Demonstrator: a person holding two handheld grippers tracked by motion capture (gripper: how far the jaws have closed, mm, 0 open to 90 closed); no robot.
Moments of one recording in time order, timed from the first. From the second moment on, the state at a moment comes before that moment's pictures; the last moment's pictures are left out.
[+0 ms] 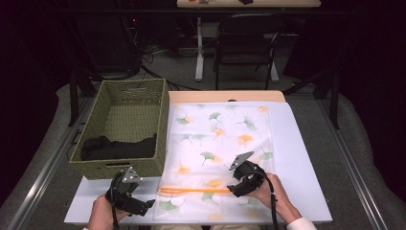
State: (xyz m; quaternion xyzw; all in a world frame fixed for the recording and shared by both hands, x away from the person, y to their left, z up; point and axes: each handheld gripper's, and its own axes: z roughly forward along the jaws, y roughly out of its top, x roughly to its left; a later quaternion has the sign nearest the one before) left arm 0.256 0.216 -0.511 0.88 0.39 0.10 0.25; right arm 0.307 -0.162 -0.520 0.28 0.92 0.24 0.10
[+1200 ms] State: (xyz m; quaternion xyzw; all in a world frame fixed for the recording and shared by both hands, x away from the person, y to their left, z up) left arm 0.263 0.195 -0.514 0.90 0.34 0.07 0.26; right arm 0.319 -0.149 -0.538 0.30 0.92 0.23 0.07
